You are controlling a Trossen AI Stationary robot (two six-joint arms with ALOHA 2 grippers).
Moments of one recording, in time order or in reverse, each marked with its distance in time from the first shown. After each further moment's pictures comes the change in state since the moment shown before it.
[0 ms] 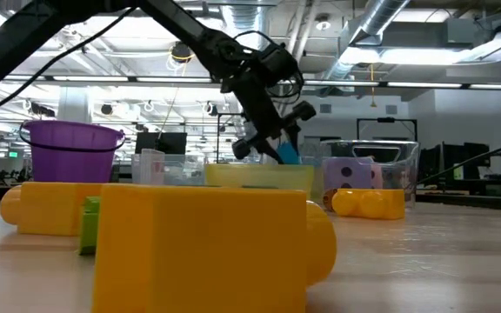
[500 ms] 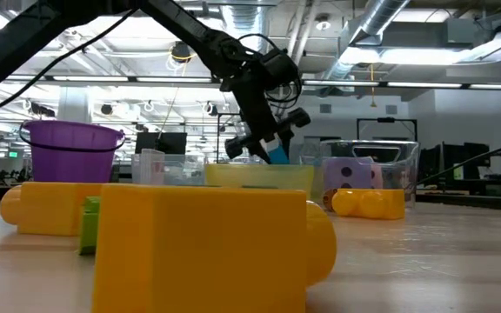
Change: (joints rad) left arm 0.013 0.018 0.044 -0.127 -0.058 -0.011; right arm -0.027 0.000 0.000 -0.003 -0.001 -0.010
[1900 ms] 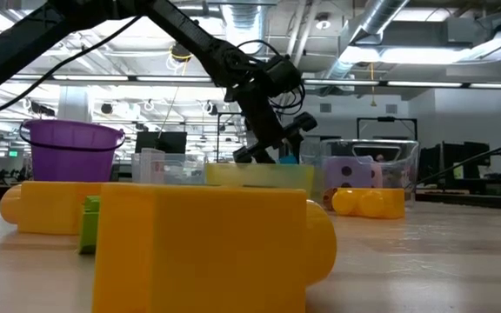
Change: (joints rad) left arm -0.001 0.048 0.001 0.100 0.066 -0.032; right arm 0.000 0.000 0.000 0.001 0.000 -0.025
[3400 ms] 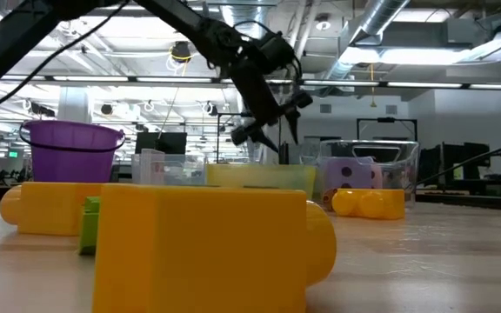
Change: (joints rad) left arm 0.006 -0.106 -0.002 -0.053 0.003 0.104; right arm 0.003 0.000 0.000 -0.015 -0.008 0.011
